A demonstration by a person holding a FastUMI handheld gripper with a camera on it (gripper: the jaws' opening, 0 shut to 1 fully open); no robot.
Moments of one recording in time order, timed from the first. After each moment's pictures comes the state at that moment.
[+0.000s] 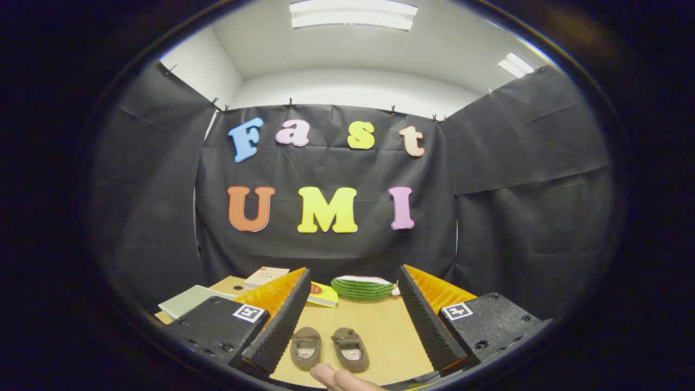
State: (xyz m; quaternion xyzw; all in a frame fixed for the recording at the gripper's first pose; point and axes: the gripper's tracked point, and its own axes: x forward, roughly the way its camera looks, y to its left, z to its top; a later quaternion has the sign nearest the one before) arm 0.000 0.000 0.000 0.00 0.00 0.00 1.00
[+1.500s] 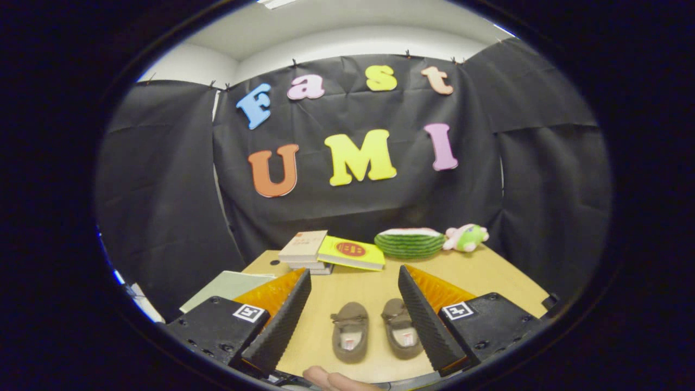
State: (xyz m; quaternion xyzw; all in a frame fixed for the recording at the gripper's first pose) arm 0.091 0.078 -0.108 0.09 0.17 0.11 0.98
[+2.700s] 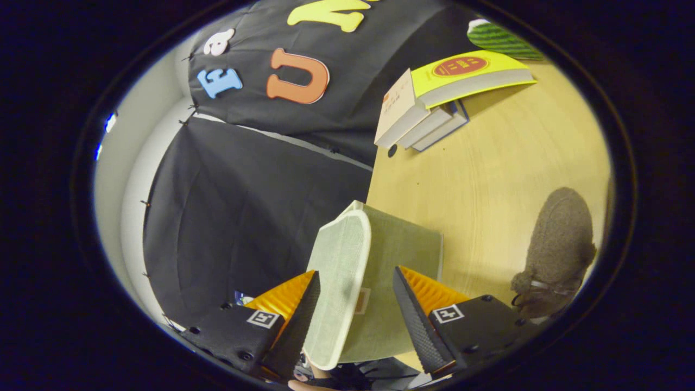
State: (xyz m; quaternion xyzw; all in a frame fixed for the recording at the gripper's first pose) arm 0.165 0.278 -0.259 0.41 0.49 0.42 0.65
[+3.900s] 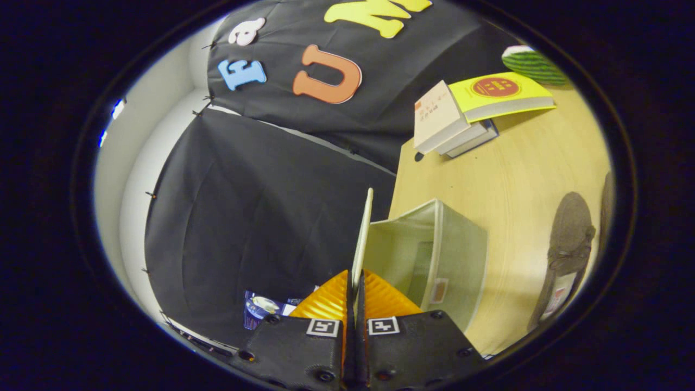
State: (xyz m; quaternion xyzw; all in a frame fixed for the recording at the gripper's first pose) arm 0.137 0.316 -0.146 0.38 0.46 0.41 0.69
